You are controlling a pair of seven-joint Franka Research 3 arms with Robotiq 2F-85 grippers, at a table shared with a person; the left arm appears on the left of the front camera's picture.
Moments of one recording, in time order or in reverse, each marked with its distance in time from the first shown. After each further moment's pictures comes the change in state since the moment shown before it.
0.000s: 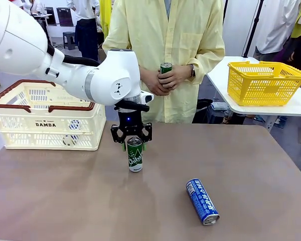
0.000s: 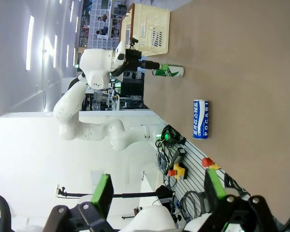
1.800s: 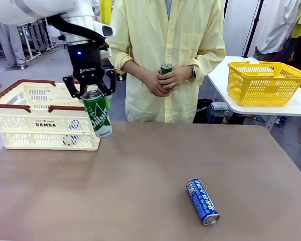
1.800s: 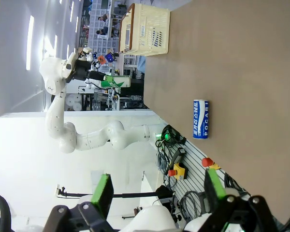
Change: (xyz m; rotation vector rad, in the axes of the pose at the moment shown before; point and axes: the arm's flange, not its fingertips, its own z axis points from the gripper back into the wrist) left arm -0.060 0.084 0.212 -0.079 0.135 0.013; right arm 0.000 0.000 0.000 0.000 0.000 -0.001
